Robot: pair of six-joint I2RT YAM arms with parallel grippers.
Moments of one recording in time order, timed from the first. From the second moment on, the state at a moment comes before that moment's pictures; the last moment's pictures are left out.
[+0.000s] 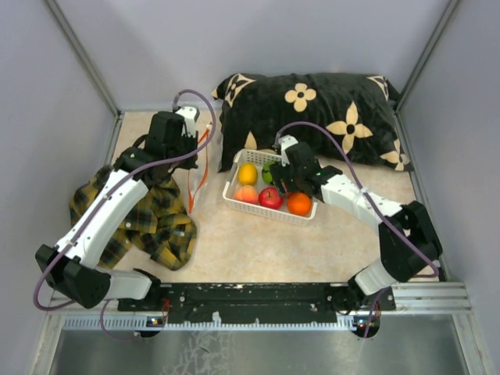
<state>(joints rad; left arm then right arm) -0.47 1.32 1.40 -0.71 -0.15 -0.14 0.57 1.48 1.02 -0.30 0.09 0.06</state>
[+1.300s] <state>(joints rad) -0.47 1.30 1.36 -0.74 -0.13 -0.17 0.52 1.61 1.03 -0.25 0.06 -0.09</state>
